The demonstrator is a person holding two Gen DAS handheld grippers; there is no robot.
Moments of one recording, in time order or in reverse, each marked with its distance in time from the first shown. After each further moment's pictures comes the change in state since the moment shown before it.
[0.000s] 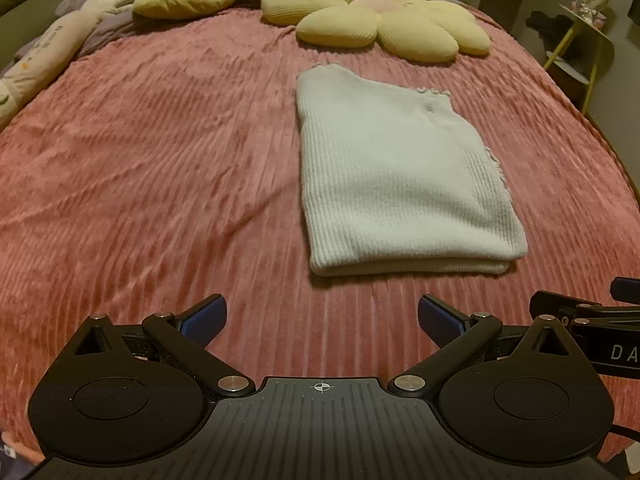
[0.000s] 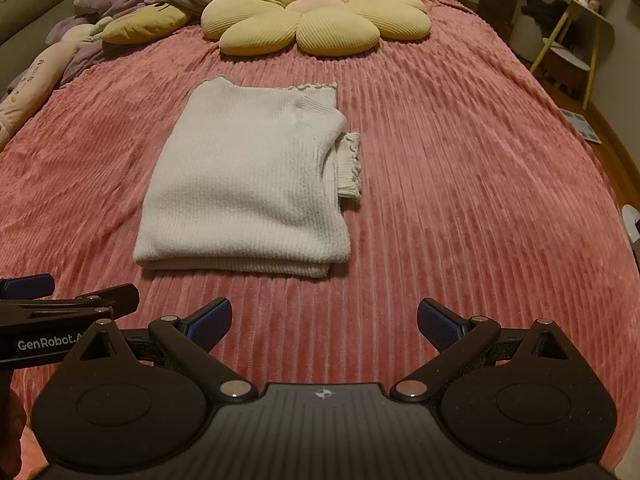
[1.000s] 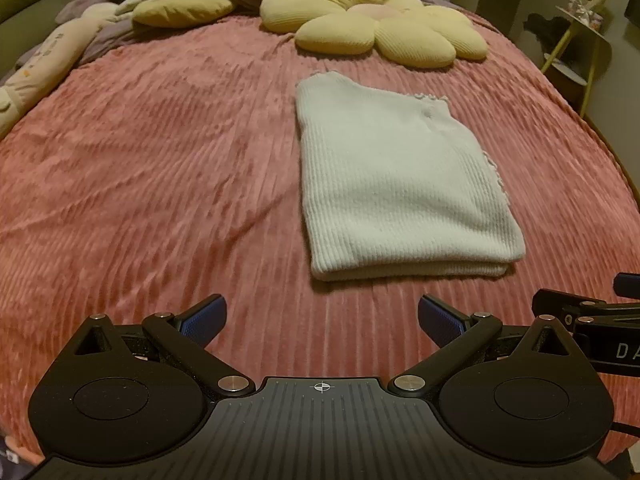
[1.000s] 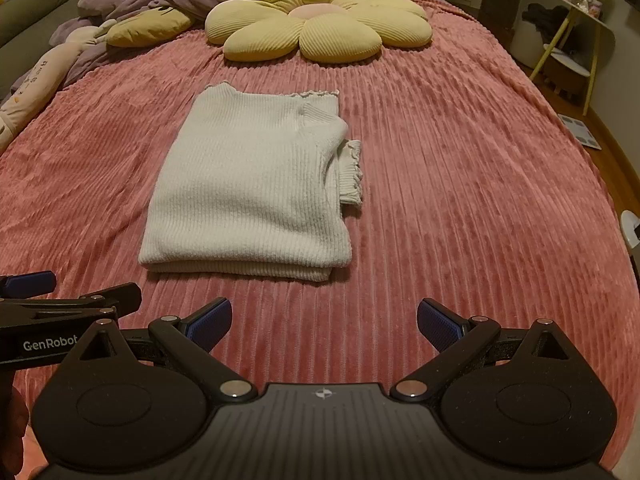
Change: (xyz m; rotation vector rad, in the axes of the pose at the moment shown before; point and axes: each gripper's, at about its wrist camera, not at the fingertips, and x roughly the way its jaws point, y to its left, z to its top) left arm -0.005 -0.002 -0.001 0.012 -0.019 0.003; right arm -0.008 0.003 0.001 -0.007 -0.013 0.000
